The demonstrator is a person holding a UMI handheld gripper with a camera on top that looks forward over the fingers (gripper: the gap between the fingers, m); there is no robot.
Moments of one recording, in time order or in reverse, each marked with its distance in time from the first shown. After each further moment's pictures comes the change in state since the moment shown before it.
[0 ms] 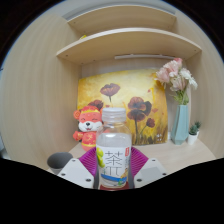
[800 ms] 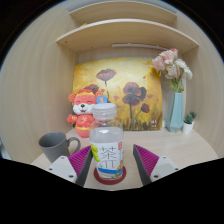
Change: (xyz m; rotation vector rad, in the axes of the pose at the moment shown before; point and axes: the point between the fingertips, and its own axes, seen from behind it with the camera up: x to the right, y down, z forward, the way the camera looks) arm 0.020 0.061 -0.010 -0.083 0.056 -0.039
